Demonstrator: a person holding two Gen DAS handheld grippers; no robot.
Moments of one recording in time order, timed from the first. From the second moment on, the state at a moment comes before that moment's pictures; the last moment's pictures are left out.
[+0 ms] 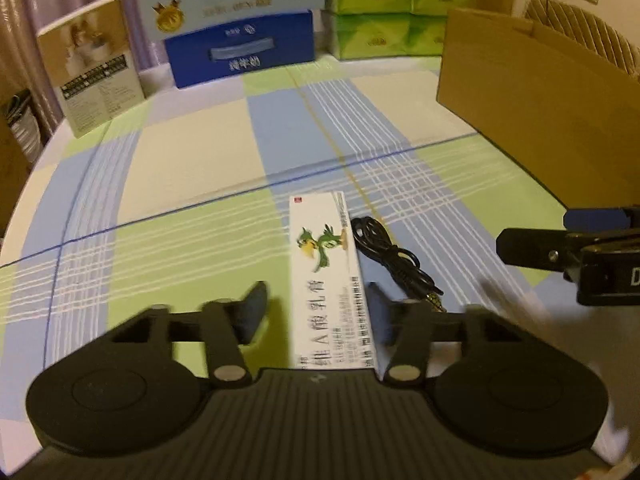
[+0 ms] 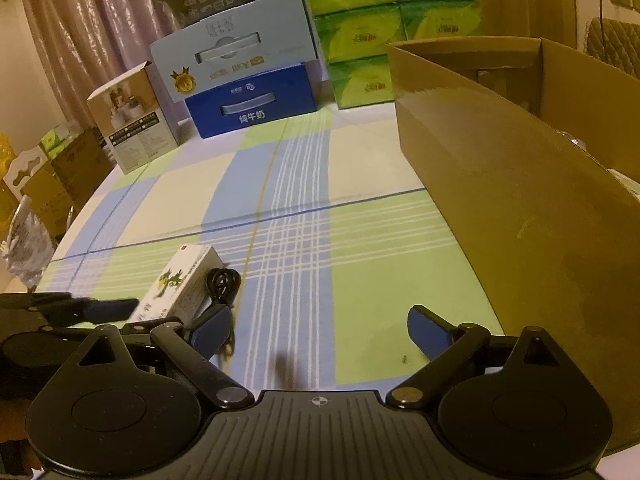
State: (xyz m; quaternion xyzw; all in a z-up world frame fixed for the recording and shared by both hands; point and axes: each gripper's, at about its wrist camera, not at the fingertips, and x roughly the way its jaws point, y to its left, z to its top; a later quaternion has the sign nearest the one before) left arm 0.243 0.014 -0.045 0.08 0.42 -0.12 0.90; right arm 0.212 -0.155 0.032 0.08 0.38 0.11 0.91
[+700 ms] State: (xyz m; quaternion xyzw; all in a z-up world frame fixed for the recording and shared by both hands) left arm 0.235 0.065 -0.039 0.04 0.44 -0.06 0.90; right arm 0.212 -0.061 -0.005 -0.11 0.35 0.22 0.90
